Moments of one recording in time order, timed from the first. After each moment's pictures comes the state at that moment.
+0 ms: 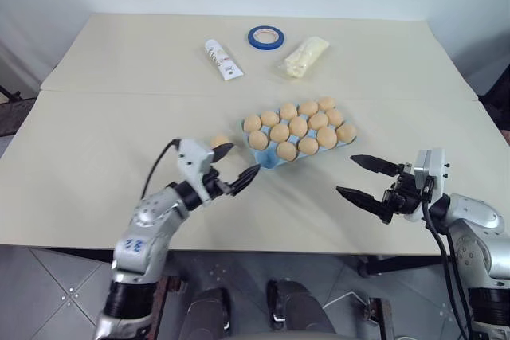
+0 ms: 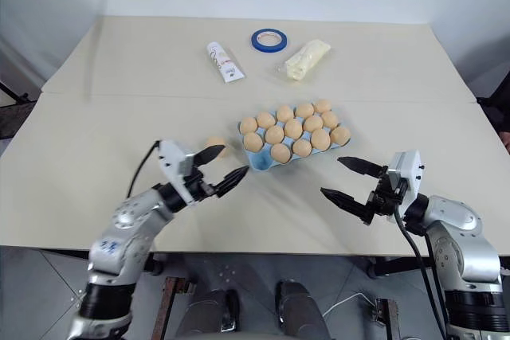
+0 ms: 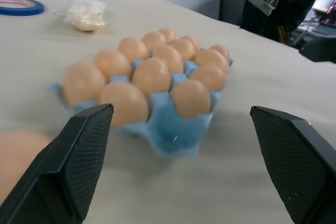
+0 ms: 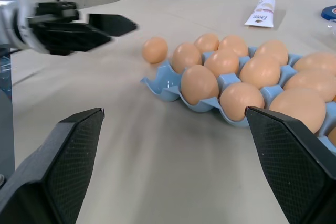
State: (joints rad) left arm -0.16 0.29 0.05 -0.34 -0.37 0.43 -0.52; right arm -0.11 -0.65 -0.23 -0.11 0.62 0.24 1.11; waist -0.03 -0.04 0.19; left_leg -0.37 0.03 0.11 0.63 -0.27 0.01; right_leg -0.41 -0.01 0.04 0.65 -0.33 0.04
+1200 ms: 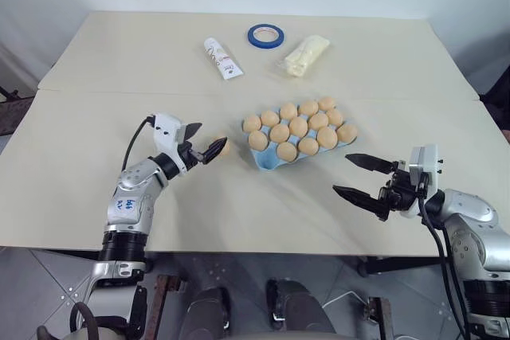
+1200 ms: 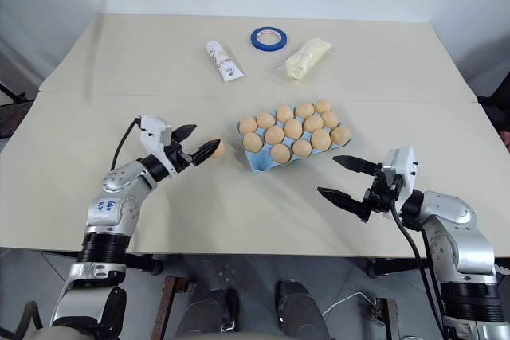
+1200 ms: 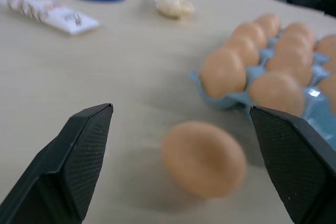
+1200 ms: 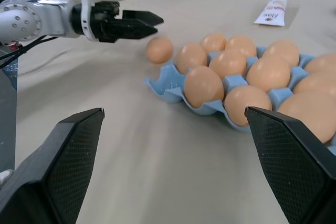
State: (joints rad) left arm -0.51 0.34 0.10 0.32 -0.30 0.20 -0.59; right arm -0.14 -0.65 -0.21 -0.07 0.61 0.24 1.13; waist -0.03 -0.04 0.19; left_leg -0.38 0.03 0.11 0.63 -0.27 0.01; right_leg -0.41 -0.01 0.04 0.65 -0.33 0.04
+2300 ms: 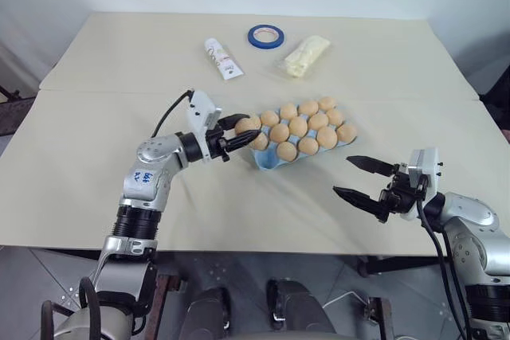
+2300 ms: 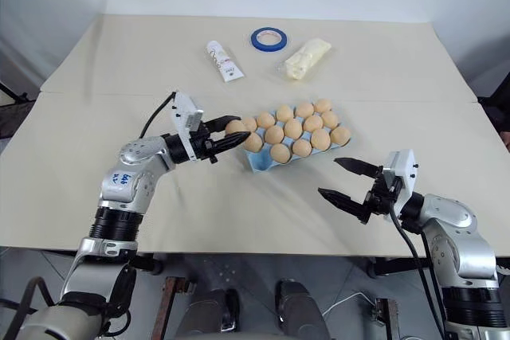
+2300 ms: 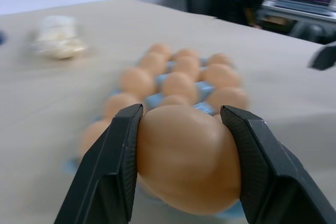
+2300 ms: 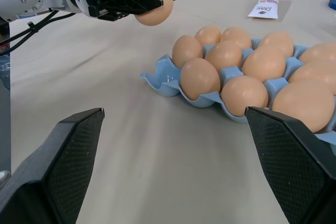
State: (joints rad) left arm -0.66 0.32 -0.03 0.20 -0.31 0.34 -0.83; right arm -0.12 -0.65 -0.21 -0.09 0.61 0.24 1.10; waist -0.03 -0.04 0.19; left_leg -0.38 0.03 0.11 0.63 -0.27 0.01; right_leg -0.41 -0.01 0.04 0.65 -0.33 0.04
